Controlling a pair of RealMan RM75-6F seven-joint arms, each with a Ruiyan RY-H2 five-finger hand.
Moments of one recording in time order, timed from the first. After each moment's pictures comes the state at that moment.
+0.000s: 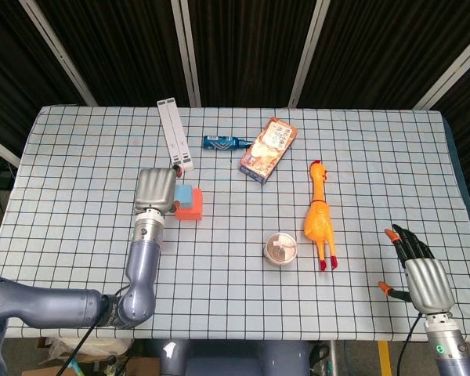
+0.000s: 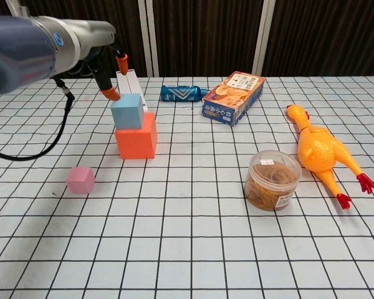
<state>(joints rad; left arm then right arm) -1.07 -1.59 -0.43 -1.75 0.32 1.43 1.04 0.12 -1.22 0.04 -1.55 -1.54 1.44 0.01</state>
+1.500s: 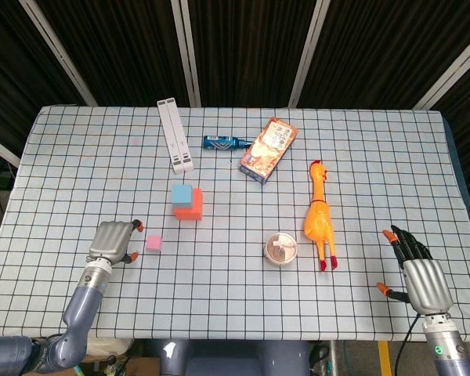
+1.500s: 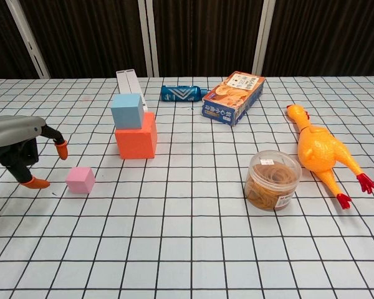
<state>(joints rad) -0.69 -1.45 -0.07 -1.81 0.67 1.22 0.73 0.12 -1.22 0.03 -1.57 -1.54 1.44 -0.01</state>
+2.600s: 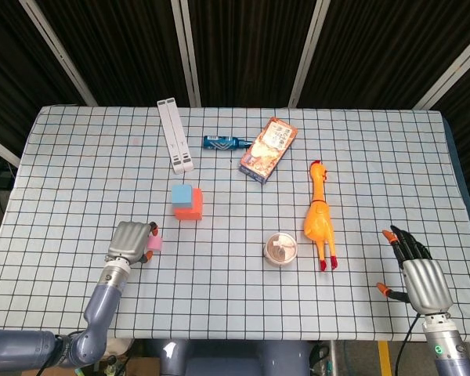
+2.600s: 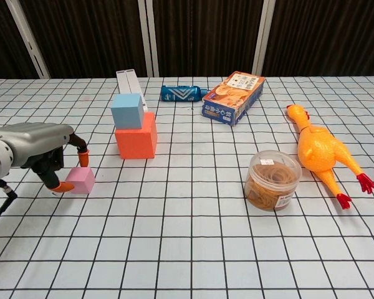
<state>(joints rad) -0.73 -1.57 -0.09 -1.74 0.64 1.24 0.81 0.12 -1.22 0.03 -1.56 -1.54 1.43 0.00</state>
